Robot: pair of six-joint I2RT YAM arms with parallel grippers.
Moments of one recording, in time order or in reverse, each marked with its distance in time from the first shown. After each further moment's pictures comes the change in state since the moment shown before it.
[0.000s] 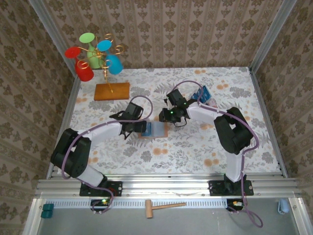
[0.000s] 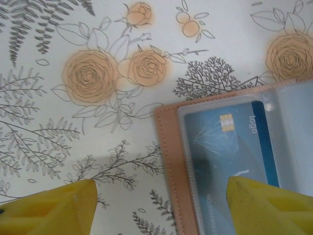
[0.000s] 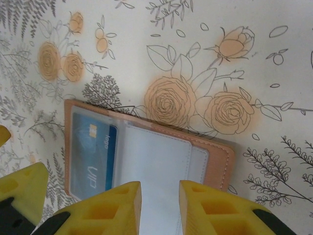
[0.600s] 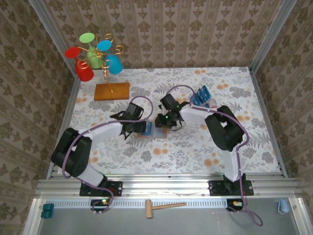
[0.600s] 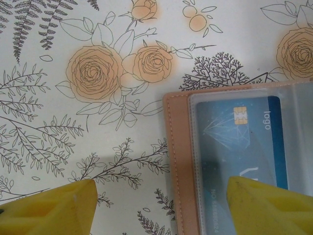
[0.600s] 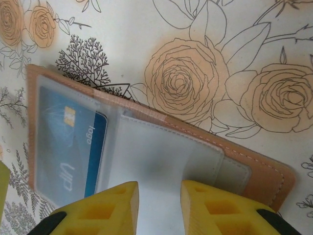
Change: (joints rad) left arm -0.002 0.006 0.000 -0.004 -0.016 0.000; right arm 0.056 0.102 0.046 -0.019 -0.003 -0.017
